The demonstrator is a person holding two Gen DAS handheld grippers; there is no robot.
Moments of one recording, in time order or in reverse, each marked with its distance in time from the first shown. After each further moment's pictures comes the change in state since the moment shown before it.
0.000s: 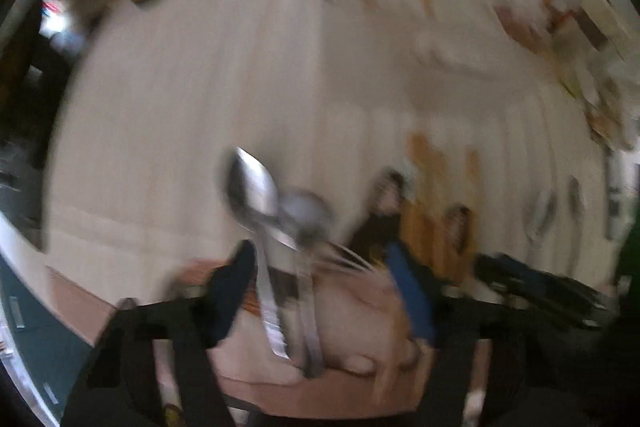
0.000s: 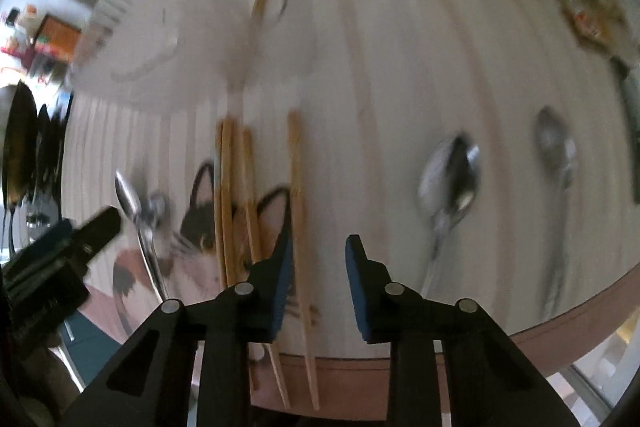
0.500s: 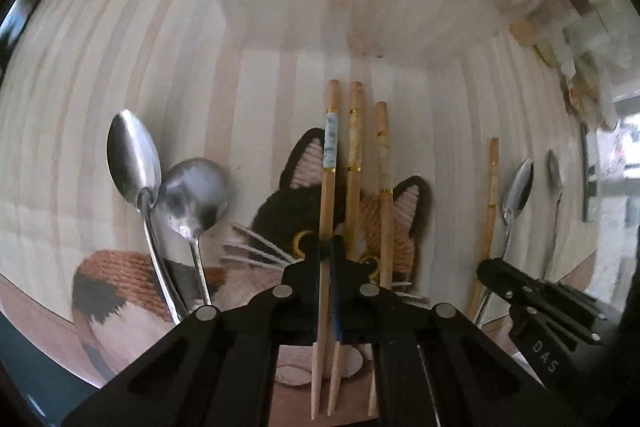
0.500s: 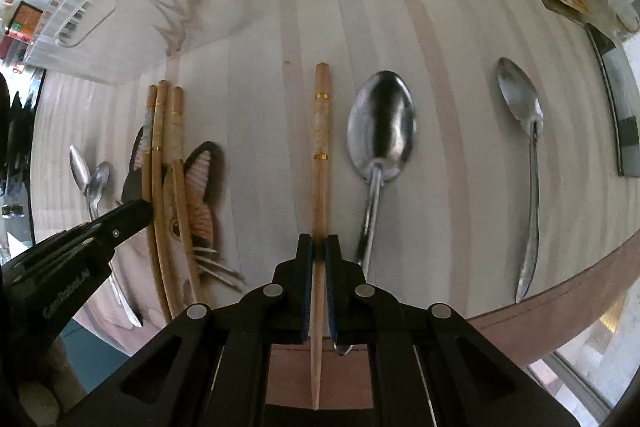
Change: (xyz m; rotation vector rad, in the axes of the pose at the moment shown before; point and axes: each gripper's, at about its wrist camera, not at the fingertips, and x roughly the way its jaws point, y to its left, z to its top) left arm 0.036 -0.026 0.006 0.001 0.072 -0.141; right arm 0.006 -0.052 -0.038 0.031 0.017 -0.103
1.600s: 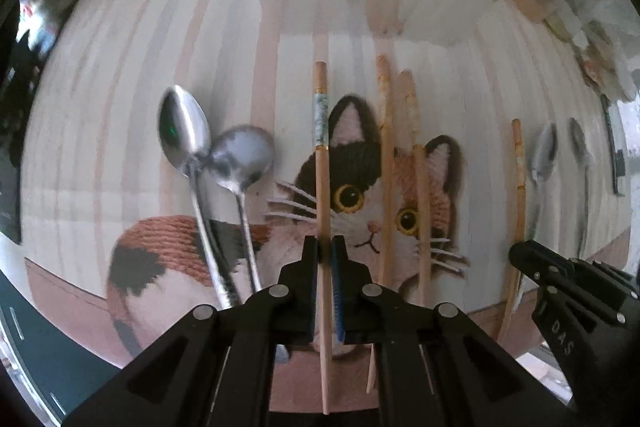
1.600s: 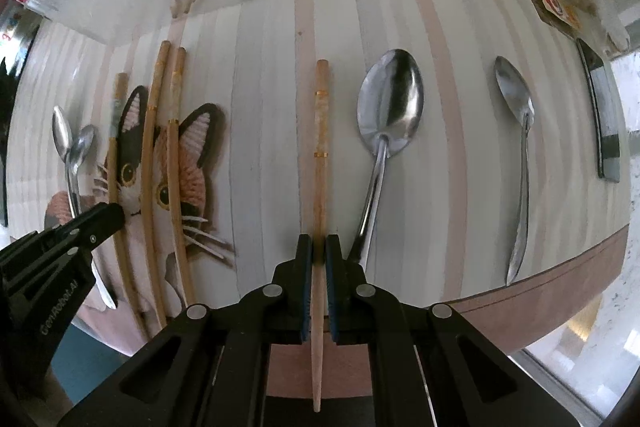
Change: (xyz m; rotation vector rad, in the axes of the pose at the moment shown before) left arm -0.020 -0.026 -0.043 0.085 -0.067 0.173; right arm -0.001 0.046 0.005 -0.054 -0.001 -0.109
